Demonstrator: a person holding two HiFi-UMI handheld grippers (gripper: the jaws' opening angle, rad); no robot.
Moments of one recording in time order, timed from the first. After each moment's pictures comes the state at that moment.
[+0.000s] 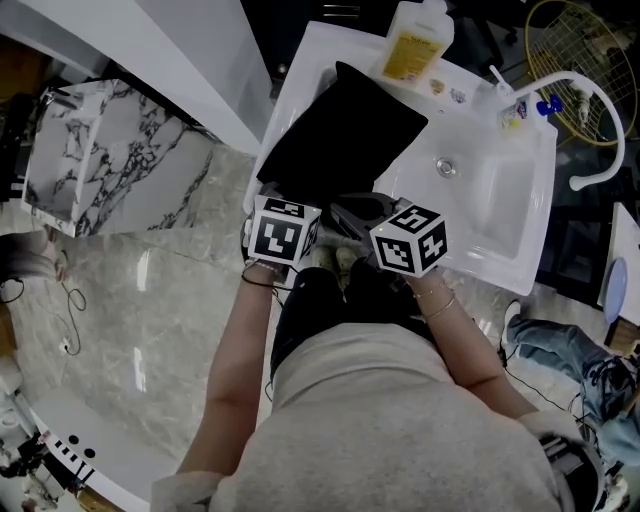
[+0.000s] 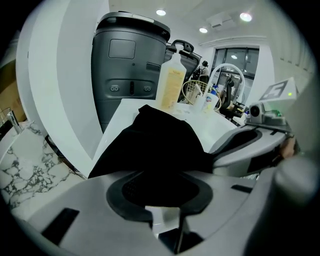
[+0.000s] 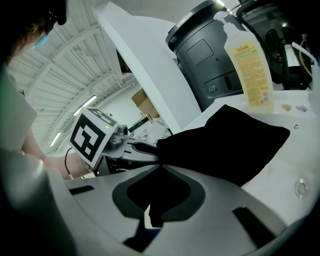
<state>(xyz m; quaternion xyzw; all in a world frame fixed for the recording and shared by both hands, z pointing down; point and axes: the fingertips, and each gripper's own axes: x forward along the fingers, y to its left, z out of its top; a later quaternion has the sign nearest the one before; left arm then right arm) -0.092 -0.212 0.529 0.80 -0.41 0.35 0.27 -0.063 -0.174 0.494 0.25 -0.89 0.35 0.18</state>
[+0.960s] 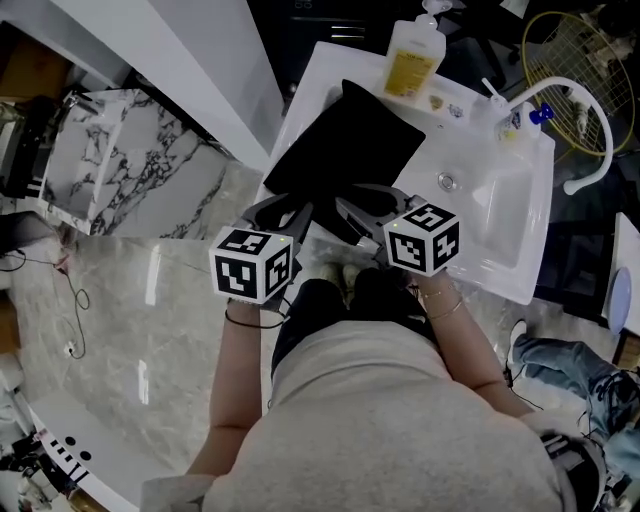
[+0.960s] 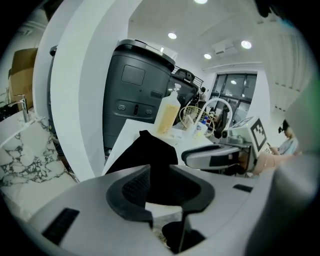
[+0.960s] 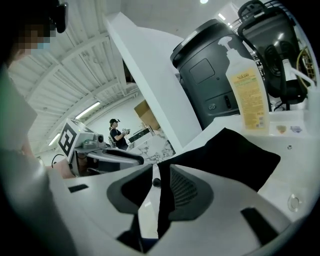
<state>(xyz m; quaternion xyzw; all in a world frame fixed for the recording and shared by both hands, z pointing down) -0.105 -0.180 0.442 0.83 -0.43 0.22 0.29 -0.045 -0.189 0.447 0.28 -0.90 0.31 0.13</state>
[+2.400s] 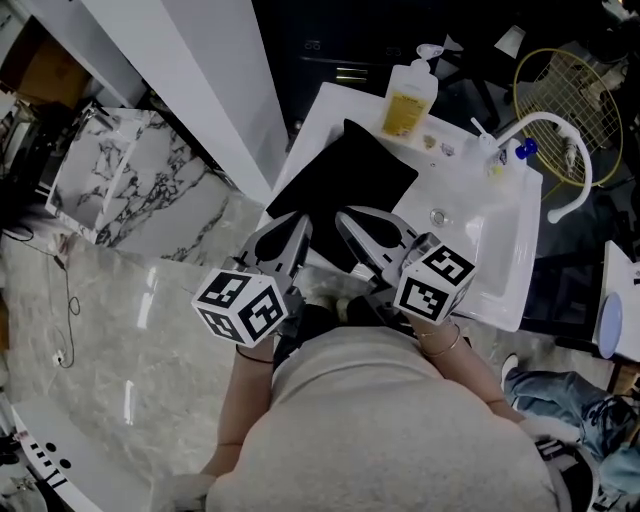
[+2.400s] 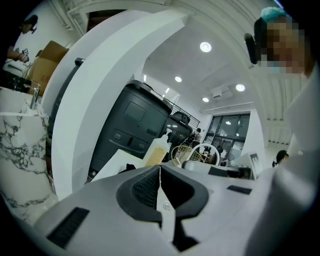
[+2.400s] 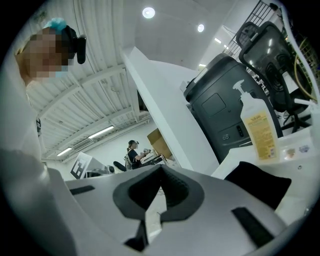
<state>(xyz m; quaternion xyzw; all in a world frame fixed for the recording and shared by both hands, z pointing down) -0.095 -0.174 0.340 0.85 -0.45 -0.01 0.27 -0.046 -0.175 0.326 0.27 -0.93 0.25 -0.04</state>
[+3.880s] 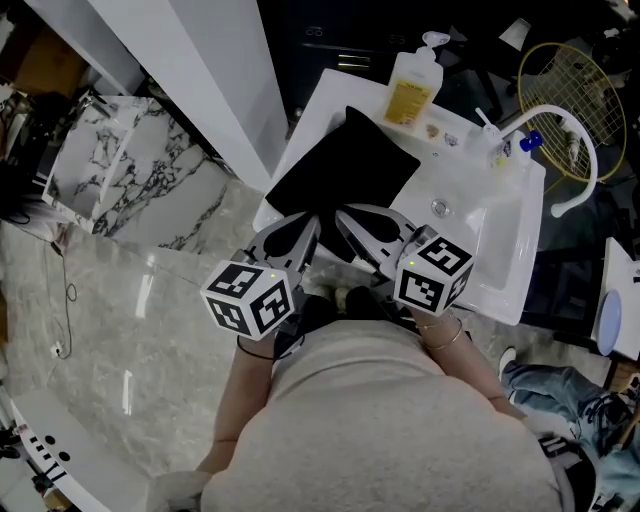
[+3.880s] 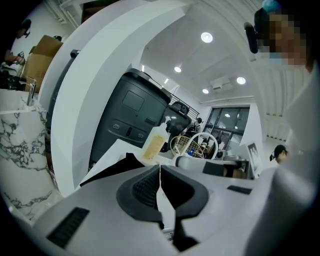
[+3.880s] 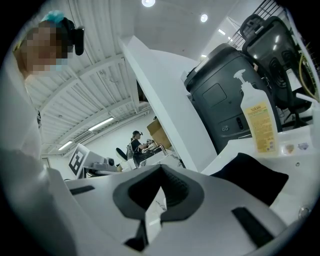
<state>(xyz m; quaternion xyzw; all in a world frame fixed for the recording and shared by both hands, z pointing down) -0.081 -0.162 0.369 0.85 -0.43 0.04 0.29 -0.050 -0.167 0.354 0.25 -0.93 0.26 0.02</state>
